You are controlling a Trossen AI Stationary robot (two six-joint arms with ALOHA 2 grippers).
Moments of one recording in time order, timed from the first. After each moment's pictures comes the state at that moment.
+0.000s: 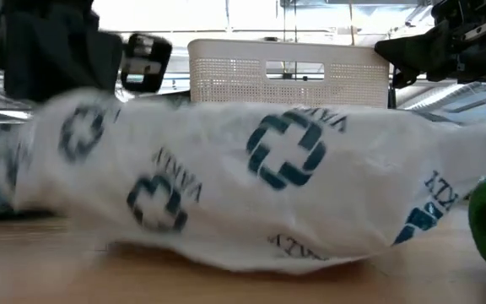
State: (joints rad) left arm -0.48 1.59 0.71 0.25 0.04 0.31; right arm 0.01 0.54 0.02 0.68 -0.05 -0.09
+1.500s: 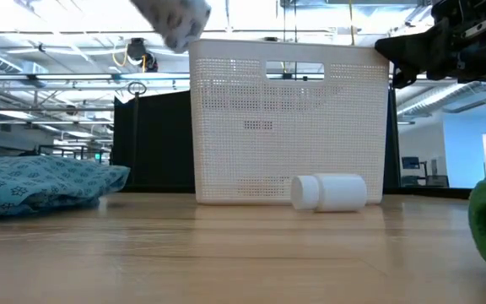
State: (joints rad) left arm -0.16 0.69 0.84 -0.06 -0.36 -0.04; right arm 0.01 0.54 0.02 0.69 -0.05 -0.07
